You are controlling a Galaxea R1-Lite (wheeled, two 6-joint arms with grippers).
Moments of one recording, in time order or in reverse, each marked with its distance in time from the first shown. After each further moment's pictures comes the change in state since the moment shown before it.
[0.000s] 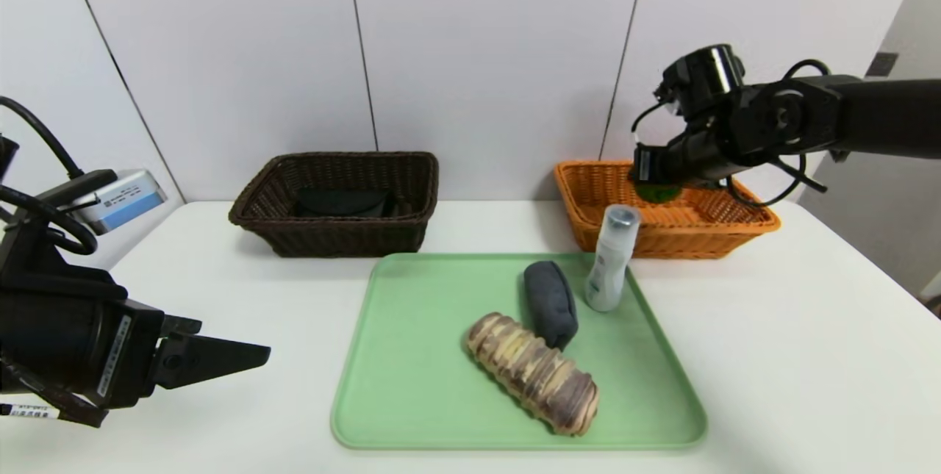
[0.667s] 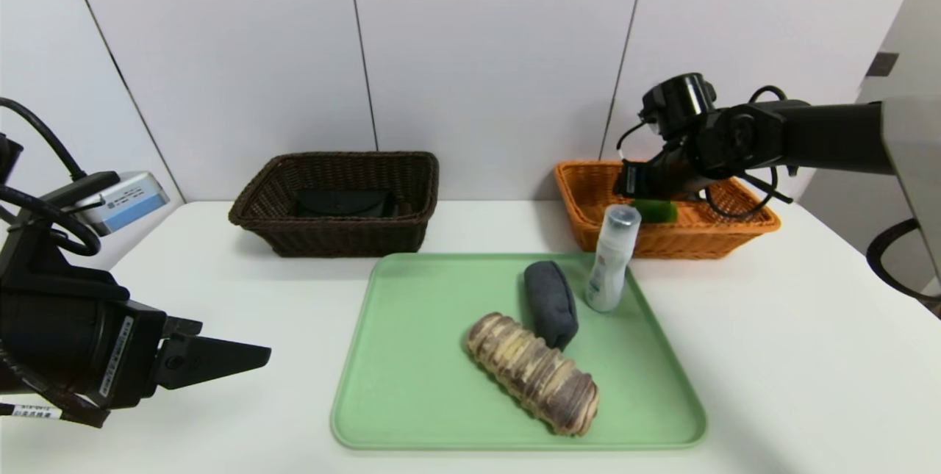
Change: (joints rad) left arm 0.000 0.003 0.003 0.000 0.000 0.001; right arm -0.023 0.128 -0.093 0.005 0.014 0.001
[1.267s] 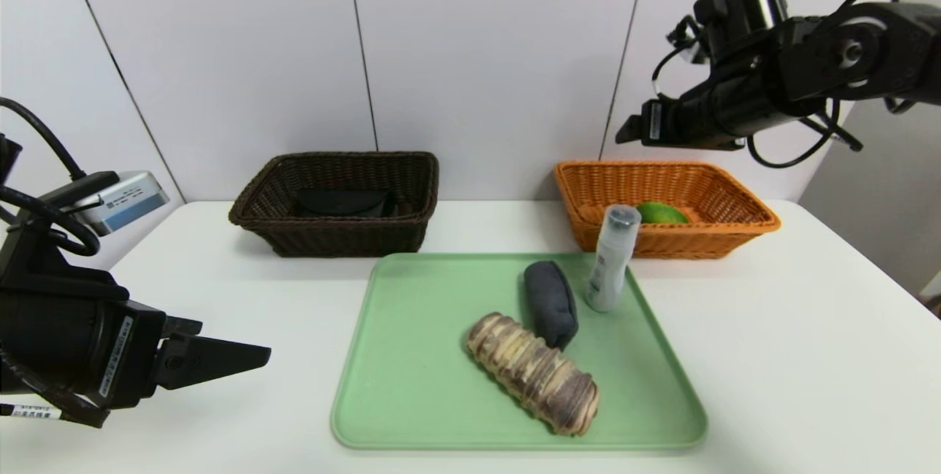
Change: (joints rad) left arm 0.000 -0.001 0.000 -0.001 0.000 0.000; right arm 0.067 -0.222 -0.055 0.139 0.059 -0.022
